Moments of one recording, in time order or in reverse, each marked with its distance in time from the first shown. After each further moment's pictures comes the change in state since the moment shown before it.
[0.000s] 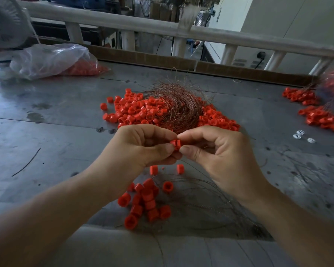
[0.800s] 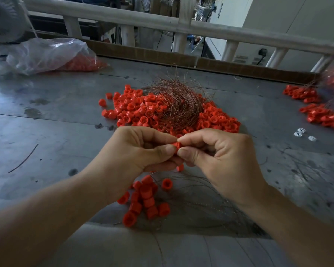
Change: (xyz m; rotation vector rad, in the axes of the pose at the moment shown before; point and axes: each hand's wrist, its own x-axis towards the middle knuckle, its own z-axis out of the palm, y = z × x) left_hand -0.007 -0.001 0.002 -0.026 -0.035 -0.074; right_hand -0.007 0.001 0.004 -0.089 0.067 -0.082
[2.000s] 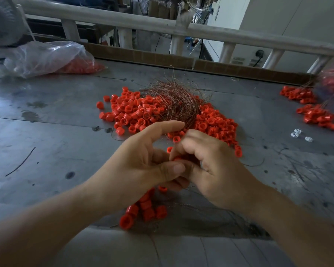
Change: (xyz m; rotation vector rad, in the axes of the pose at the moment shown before) left_hand -0.006 -0.002 0.006 0.047 -0.200 0.119; right_hand 0.004 -0.007 -0.005 -0.135 -0.333 -0.041
